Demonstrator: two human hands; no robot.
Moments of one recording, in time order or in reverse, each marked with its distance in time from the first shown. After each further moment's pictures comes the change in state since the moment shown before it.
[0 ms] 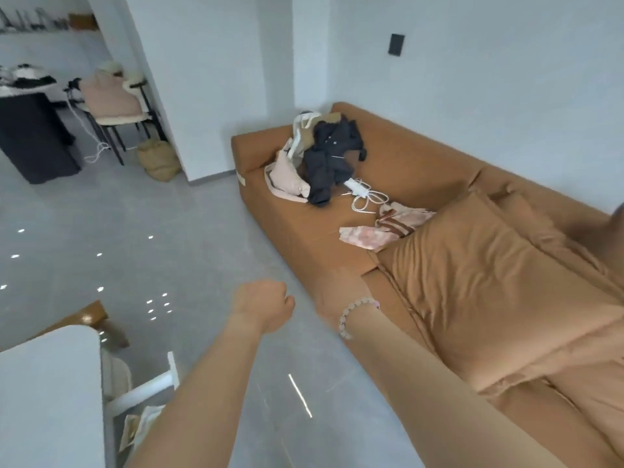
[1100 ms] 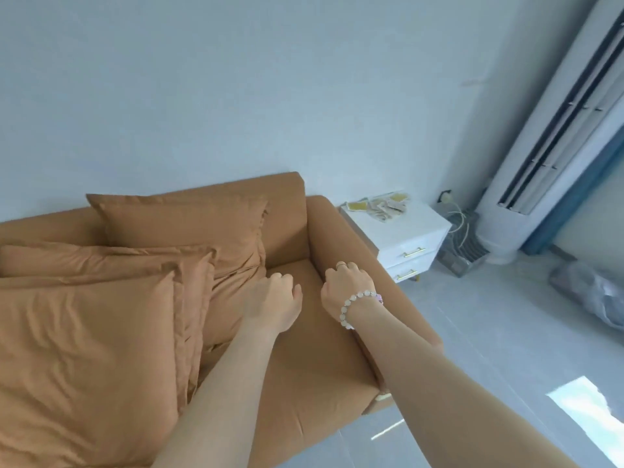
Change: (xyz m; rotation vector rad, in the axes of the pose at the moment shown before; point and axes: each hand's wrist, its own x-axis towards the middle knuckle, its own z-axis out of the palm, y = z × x) left_hand -0.106 0.669 0.006 -0.082 0.117 1.409; right_hand -0.479 0.409 0.000 0.121 0.091 1.566
